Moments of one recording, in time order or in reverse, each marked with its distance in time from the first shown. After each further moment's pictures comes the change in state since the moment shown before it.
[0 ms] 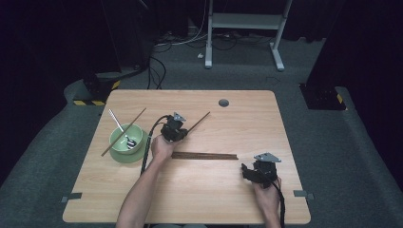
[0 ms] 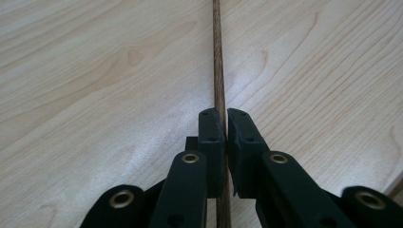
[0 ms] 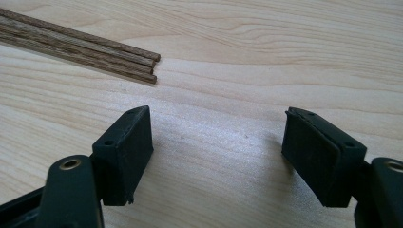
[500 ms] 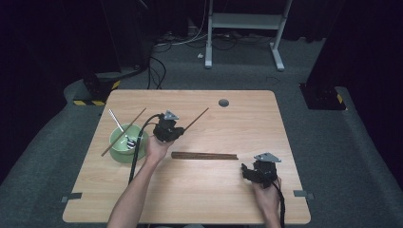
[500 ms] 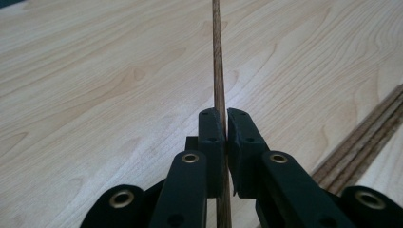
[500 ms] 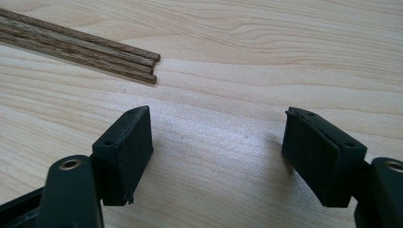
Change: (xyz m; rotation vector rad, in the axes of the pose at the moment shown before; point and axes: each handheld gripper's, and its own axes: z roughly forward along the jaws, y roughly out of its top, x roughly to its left) left arm -0.005 -0.003 -0.049 -0.083 -0.041 -0.026; right arm 0.000 0.000 0.000 -0.001 0.001 -0.001
